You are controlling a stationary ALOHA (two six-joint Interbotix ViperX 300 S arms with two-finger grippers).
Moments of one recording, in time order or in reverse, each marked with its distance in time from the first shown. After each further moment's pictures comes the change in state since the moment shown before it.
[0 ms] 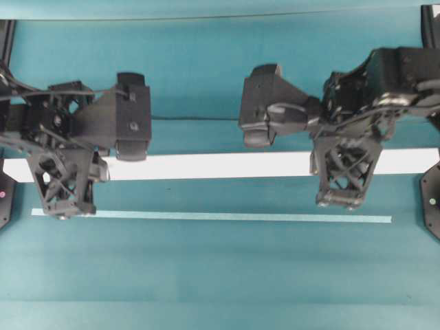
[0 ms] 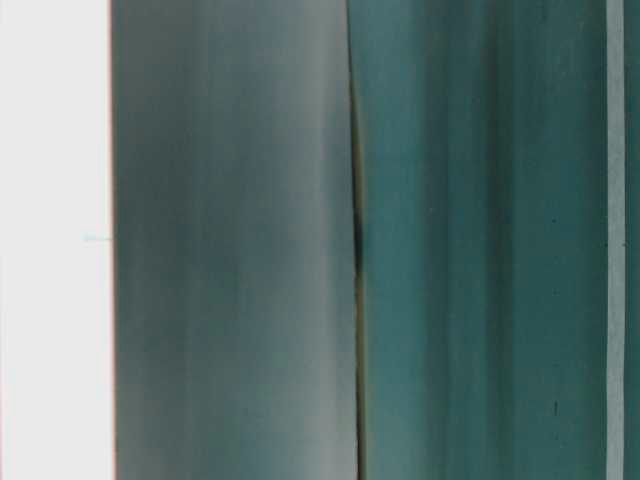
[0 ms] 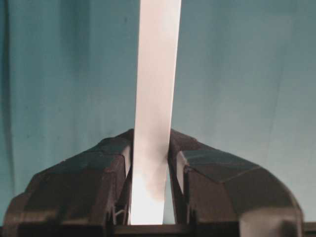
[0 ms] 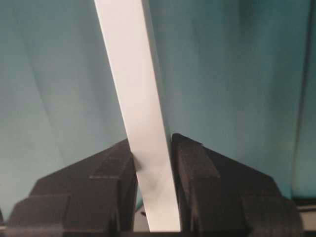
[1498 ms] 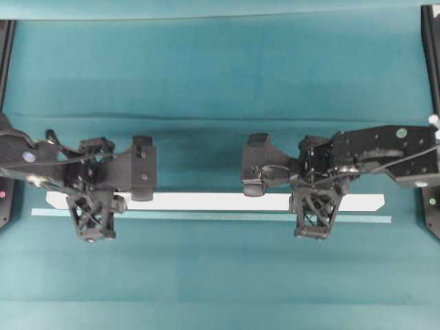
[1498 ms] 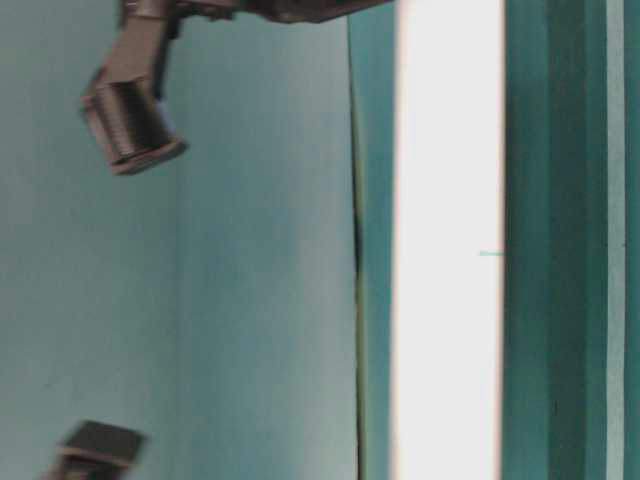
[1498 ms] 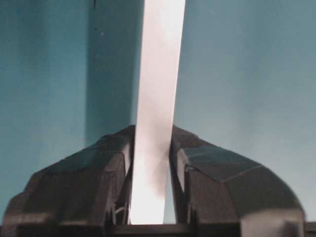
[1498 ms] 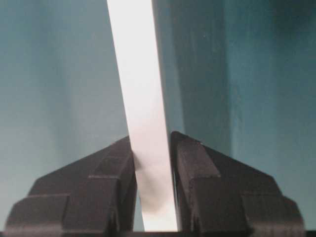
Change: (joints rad) left arm -0.015 0.091 0.499 -0.028 -0.592 -0.014; right arm 0.031 0.086 0.512 0.066 -0.652 -0.058
